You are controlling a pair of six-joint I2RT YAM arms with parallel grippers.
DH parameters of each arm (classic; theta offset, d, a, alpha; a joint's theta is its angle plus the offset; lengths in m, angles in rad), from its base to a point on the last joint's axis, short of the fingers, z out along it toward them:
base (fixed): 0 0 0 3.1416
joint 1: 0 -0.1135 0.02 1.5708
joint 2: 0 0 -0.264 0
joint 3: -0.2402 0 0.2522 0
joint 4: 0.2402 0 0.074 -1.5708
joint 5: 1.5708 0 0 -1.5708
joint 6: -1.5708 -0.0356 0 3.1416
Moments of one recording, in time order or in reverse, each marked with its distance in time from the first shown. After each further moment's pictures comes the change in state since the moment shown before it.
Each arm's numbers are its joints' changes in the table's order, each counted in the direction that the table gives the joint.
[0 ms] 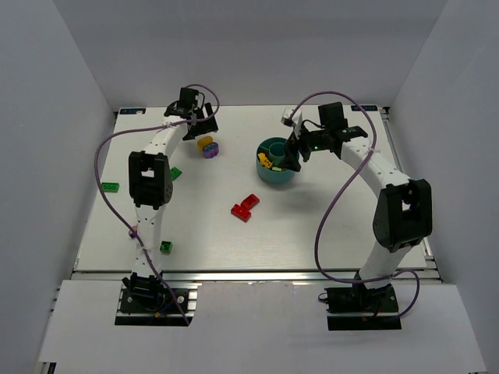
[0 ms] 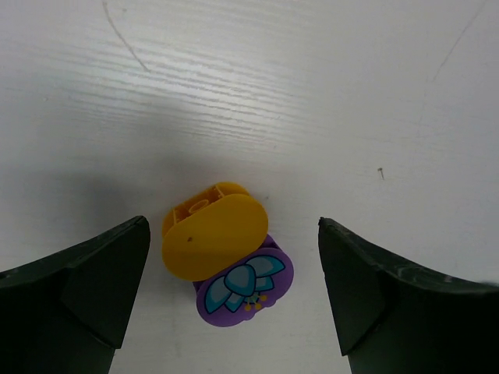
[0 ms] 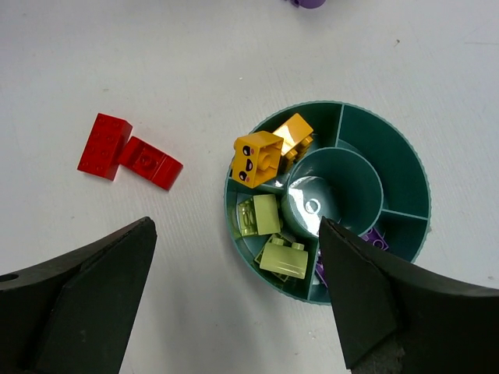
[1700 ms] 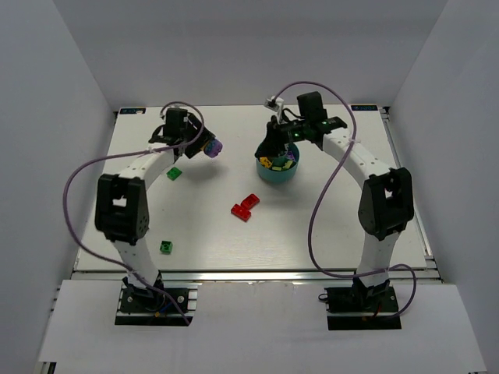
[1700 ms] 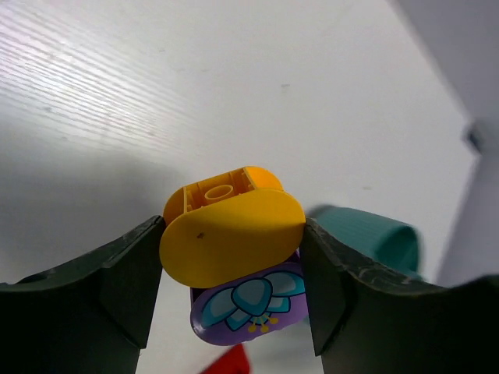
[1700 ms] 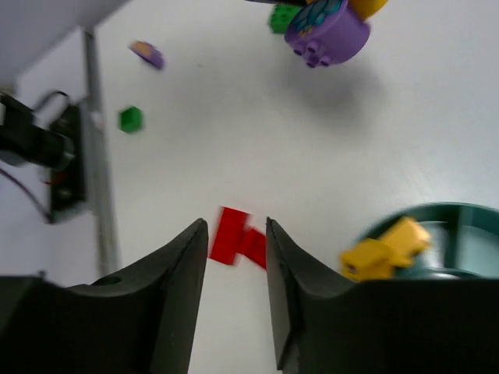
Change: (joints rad) left arm 0.021 -0.495 0.733 -0.338 0.057 0.426; right arm -0.082 0.158 -0.206 -0.026 -0.156 -0.381
